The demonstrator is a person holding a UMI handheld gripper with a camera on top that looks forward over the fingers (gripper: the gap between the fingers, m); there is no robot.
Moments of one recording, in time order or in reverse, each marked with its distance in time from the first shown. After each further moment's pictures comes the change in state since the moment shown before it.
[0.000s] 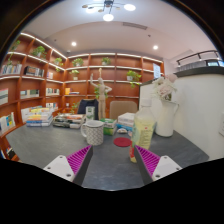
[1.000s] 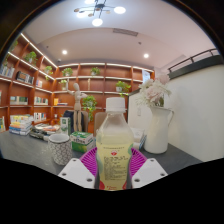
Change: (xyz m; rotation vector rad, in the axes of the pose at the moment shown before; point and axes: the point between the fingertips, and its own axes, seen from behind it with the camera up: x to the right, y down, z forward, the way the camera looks) arm 0.102 -0.024 0.113 0.145 0.099 0.007
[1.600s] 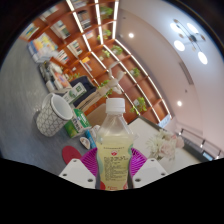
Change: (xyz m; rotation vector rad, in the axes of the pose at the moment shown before) arm -0.024 -0.035 0.048 -0.032 0.022 -0.890
